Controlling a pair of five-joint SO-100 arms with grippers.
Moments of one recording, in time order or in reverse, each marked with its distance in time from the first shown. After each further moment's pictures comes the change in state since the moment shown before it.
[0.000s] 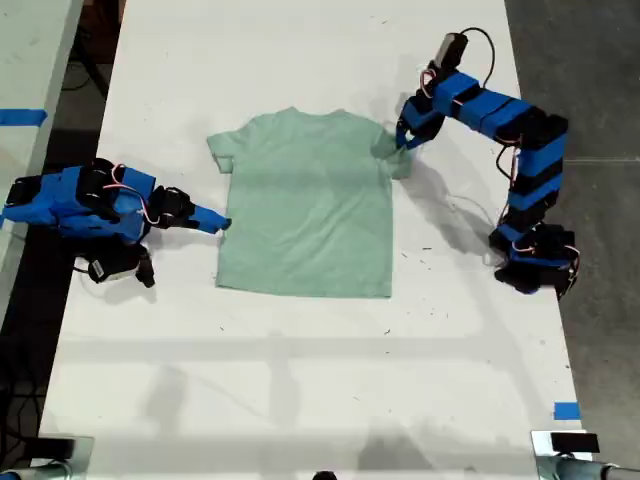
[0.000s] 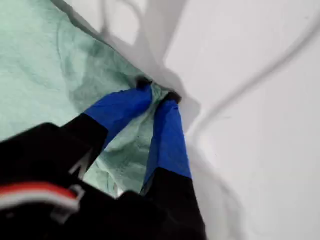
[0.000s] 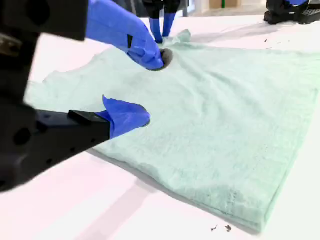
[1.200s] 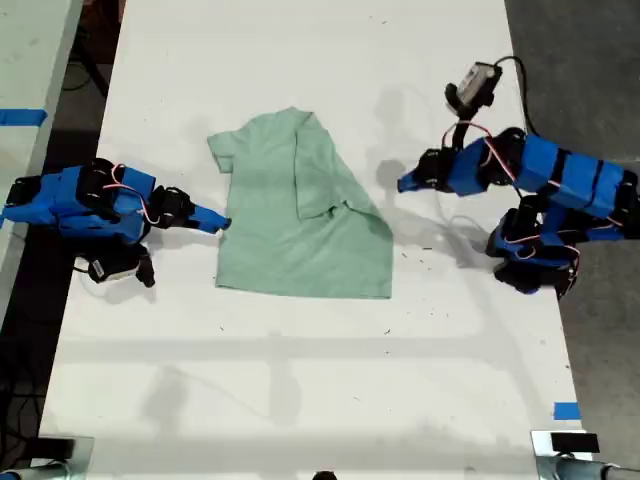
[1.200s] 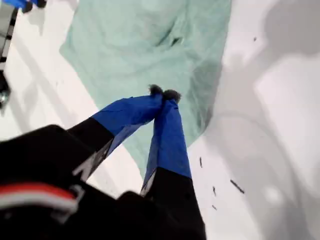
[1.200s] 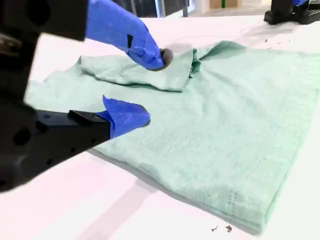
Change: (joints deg) arm 0 -0.1 0.0 0.0 0.0 0.0; arm 1 -34.3 83.6 58.4 -4.3 13.4
